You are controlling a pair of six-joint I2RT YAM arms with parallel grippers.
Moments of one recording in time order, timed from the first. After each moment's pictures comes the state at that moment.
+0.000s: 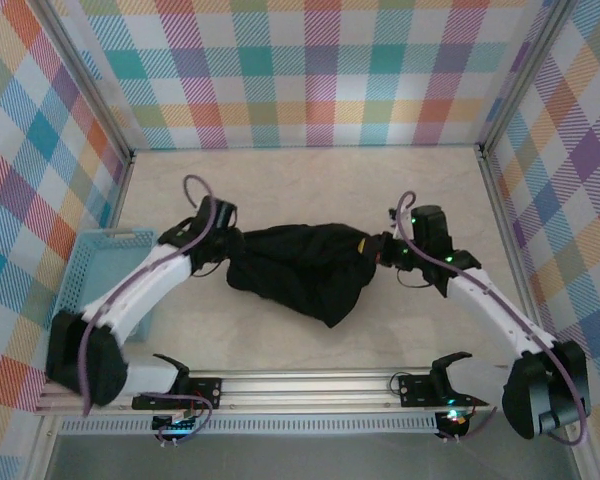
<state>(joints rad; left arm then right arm) -0.42 1.37 1.01 -0.64 -0.15 -0.61 0.32 1.14 0.73 -0.29 -0.54 0.66</state>
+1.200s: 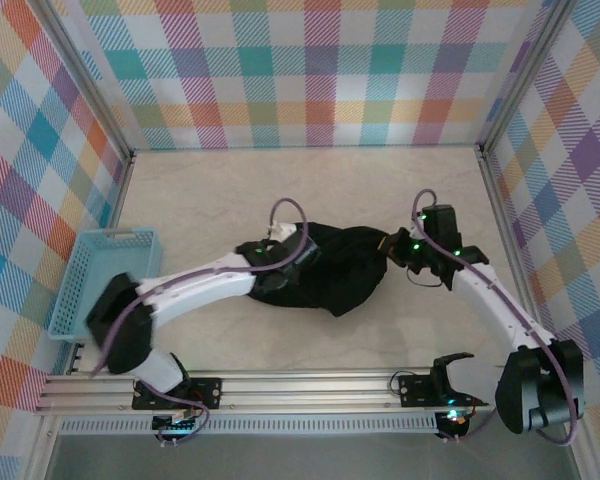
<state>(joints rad) -0.91 1.46 1.14 -0.73 -0.54 -0.67 0.17 1.16 0.80 -0.47 -0.40 0.78</state>
